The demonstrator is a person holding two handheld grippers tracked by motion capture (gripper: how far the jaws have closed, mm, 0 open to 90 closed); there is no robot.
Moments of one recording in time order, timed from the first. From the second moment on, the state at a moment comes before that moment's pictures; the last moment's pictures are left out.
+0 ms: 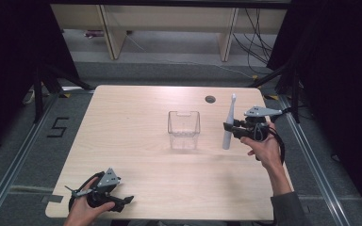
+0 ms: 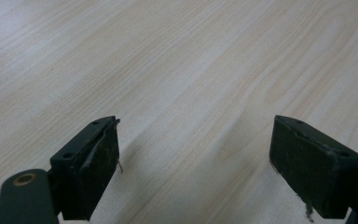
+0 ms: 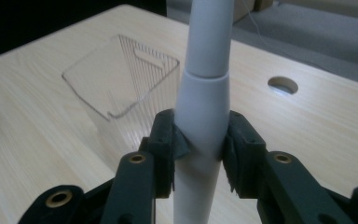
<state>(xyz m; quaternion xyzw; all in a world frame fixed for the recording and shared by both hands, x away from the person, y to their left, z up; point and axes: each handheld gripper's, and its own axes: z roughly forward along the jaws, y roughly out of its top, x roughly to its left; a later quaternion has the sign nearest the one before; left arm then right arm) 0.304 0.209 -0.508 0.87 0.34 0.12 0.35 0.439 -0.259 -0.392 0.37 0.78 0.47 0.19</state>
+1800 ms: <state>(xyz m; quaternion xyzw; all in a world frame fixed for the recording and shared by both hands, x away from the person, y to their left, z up) 0.304 0.211 -0.508 0.87 0.33 0.12 0.34 0.453 -0.207 -0.340 0.33 0.78 0.49 0.20</state>
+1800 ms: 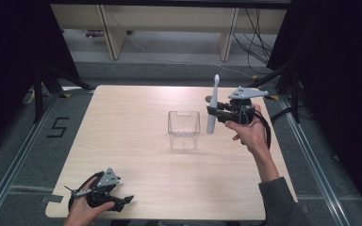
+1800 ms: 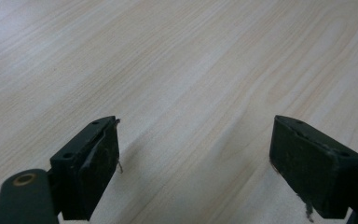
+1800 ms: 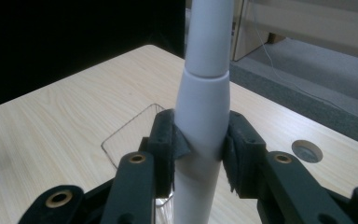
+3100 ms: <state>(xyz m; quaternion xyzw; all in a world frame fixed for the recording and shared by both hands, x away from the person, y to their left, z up) 0.303 0.211 -0.507 0.87 0.33 0.12 0.35 0.494 -0.132 -0.364 0.32 0.83 0.43 0.17</state>
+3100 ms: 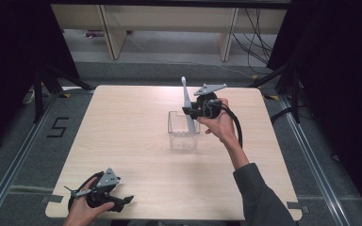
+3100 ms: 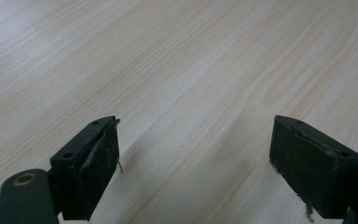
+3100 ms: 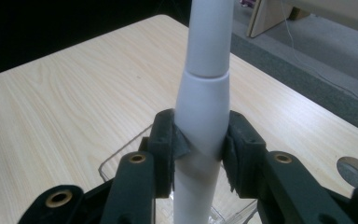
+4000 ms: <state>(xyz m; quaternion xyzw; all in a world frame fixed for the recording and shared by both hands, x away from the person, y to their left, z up) 0.303 0.211 -0.507 0.87 0.33 0.12 0.35 0.503 -0.116 -0.404 0.32 0.86 0.38 0.16</state>
